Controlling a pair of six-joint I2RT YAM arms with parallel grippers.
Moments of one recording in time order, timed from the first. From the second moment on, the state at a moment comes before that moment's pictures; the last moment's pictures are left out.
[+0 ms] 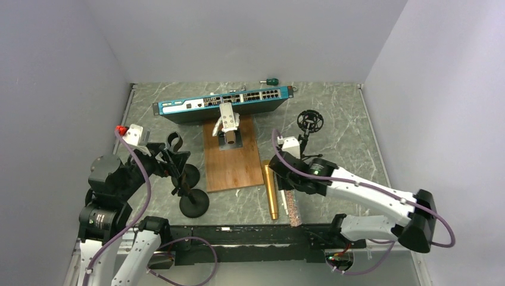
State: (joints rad) left arm -0.16 0.47 0.97 -0.66 0.32 -0.21; right arm 1.03 1.17 0.94 -0.86 0.43 0.70
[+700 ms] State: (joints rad) left arm -0.16 0.47 0.98 -0.66 0.37 -0.23; right arm 0.86 0.70 0.74 -0.88 0.56 0.91
